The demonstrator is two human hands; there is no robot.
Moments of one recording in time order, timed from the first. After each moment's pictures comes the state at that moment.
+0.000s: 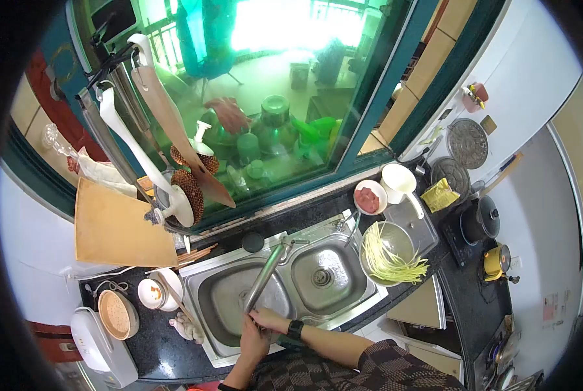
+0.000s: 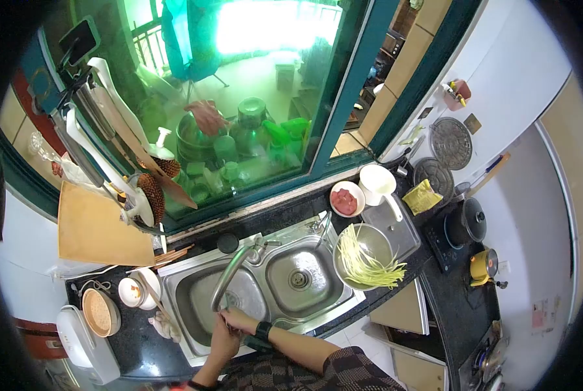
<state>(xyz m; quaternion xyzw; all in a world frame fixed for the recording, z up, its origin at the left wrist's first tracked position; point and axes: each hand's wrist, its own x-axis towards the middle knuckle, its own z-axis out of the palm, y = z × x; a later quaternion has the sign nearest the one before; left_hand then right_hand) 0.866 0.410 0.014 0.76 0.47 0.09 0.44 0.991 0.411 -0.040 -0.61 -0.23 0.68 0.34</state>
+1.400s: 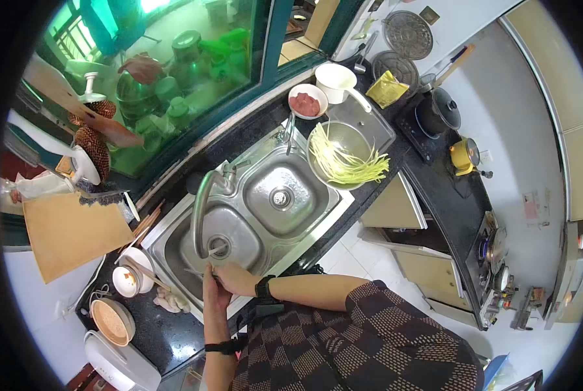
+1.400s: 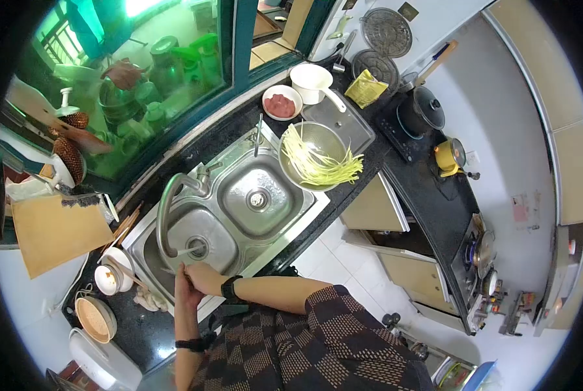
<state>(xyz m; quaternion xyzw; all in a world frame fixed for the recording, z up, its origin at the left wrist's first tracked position) 0.842 0.448 -0.017 0.09 0.51 0.06 0.85 0.947 0.381 -0.011 -0.71 -0.50 0.39 0.32</state>
